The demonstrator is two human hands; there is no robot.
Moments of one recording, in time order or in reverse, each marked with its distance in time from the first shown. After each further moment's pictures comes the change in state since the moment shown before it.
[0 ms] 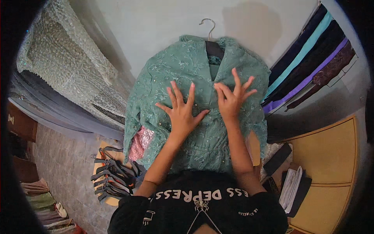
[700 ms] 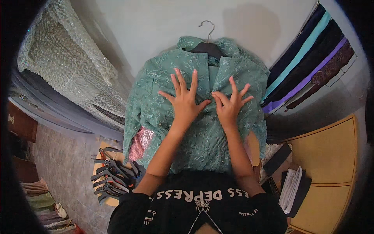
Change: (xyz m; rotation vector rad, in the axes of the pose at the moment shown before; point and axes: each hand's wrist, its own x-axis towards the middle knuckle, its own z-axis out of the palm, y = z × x) left_hand 0.036 0.011 0.001 -0.005 -0.027 -0.020; right_hand -0.024 0.003 -0.006 -0.017 -0.105 -0.003
